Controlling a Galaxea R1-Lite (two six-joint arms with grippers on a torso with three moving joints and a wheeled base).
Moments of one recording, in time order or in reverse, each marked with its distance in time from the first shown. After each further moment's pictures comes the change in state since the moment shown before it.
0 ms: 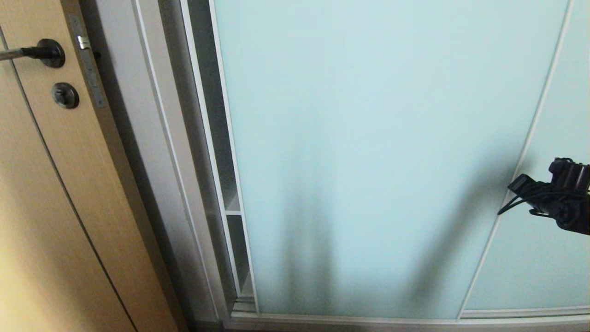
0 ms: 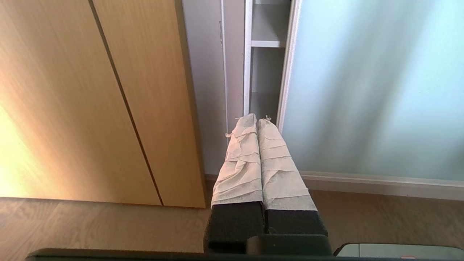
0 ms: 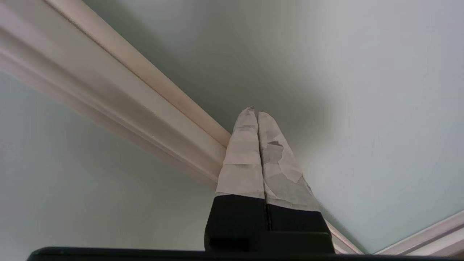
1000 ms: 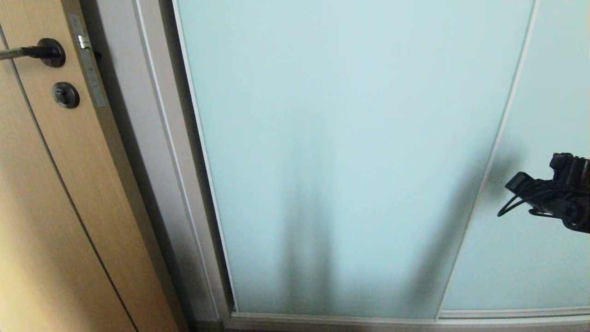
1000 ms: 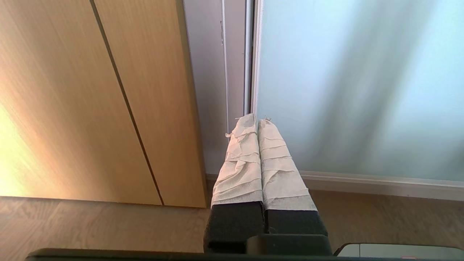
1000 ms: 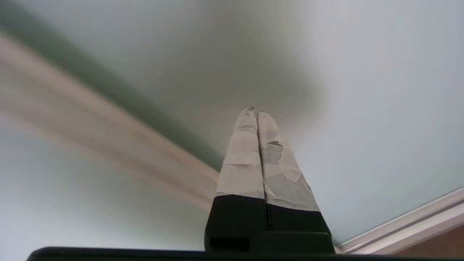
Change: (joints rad) left arm 0.000 0.000 0.000 0.000 0.000 0.000; right arm 0.033 -0.184 0.226 -0.021 -0.031 -0.020
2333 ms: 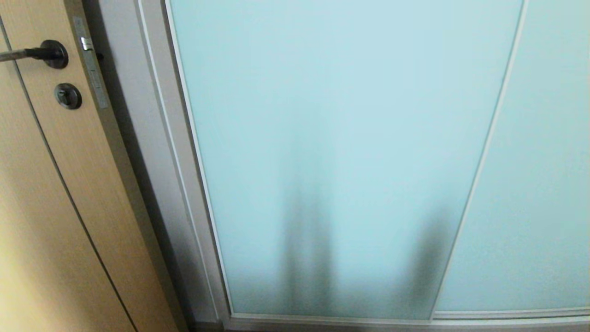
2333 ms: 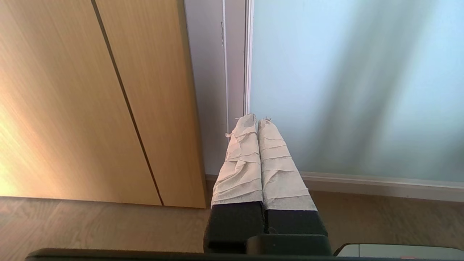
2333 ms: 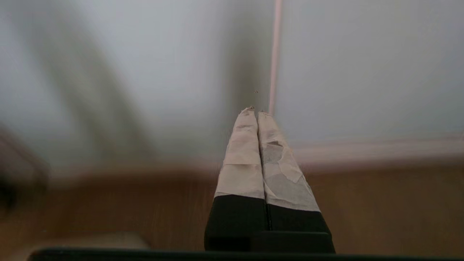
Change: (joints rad) left arm 0.000 0.000 0.000 0.000 0.000 0.000; right arm 0.236 -1.878 1.275 0.549 -0.077 -0.452
